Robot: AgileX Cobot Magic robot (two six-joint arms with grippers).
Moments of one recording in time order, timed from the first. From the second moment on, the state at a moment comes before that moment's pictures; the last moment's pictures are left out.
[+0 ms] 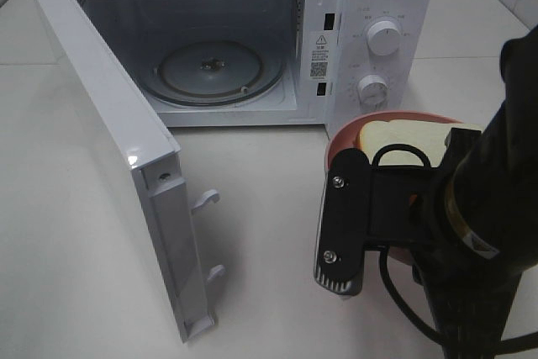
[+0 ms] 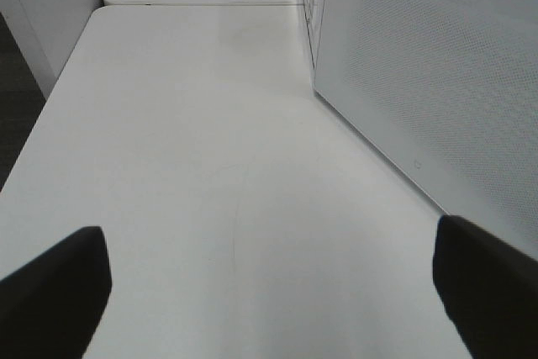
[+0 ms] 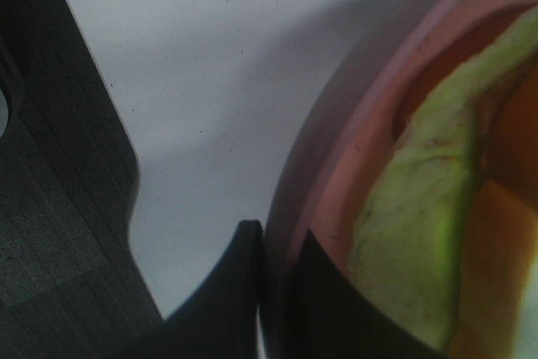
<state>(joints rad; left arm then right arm) 0.00 0.00 -0.50 -0.05 1.04 0.02 1.07 1.37 -0.76 -0.44 0.96 -0.01</state>
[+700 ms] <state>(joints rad) 0.00 0.00 -0.50 -0.05 1.04 0.02 1.07 1.37 -0.76 -0.54 0.88 -0.25</state>
